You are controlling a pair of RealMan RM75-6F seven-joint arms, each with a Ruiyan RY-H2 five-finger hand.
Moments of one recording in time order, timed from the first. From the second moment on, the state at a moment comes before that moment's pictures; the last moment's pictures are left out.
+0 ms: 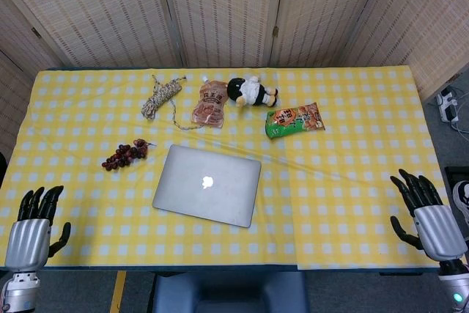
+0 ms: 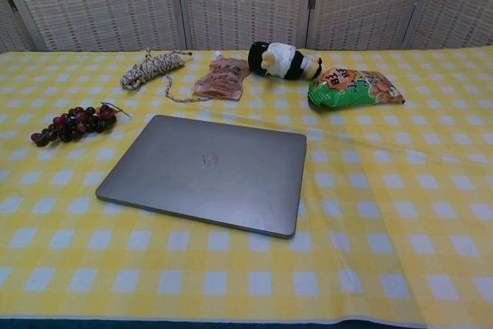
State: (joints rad) left arm -0.08 -1.29 0.01 -1.61 1.49 1.61 0.23; right arm 0.08 -1.09 0.00 -1.56 -1.63 1.50 0.12
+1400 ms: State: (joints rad) left arm -0.49 -1.57 -0.07 -1.49 1.63 1.08 0.38; right arm 0.10 -1.08 -0.02 -1.60 -1.67 1.50 0.14
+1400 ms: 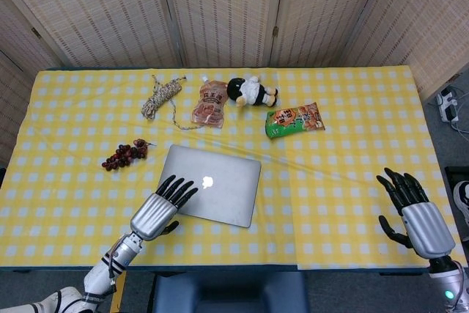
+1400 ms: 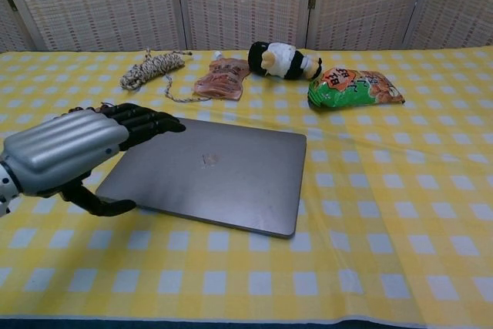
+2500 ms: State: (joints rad) left arm -0.60 -1.80 -0.09 -1.26 1.45 1.01 0.41; right arm 0.10 -1.08 -0.02 -1.57 -1.66 1.50 0.17
